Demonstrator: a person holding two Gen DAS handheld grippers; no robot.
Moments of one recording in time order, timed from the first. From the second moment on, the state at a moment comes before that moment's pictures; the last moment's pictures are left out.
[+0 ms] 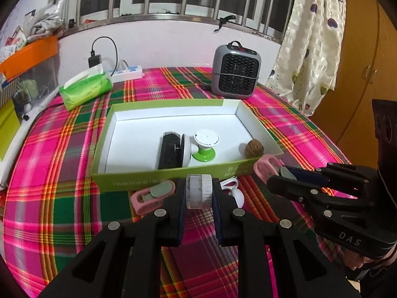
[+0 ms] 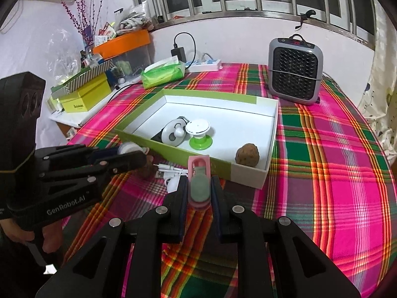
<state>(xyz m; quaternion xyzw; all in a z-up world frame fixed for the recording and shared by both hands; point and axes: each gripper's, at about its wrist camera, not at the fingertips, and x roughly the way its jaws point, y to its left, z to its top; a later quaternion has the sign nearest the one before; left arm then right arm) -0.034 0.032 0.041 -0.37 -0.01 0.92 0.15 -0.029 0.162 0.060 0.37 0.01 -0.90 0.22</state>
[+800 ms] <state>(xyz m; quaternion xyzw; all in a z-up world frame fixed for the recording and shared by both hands) -0.053 0.023 0.047 -0.36 -0.01 0.92 0.14 -0.046 0.159 0.066 0.36 0.02 -0.91 0.22</state>
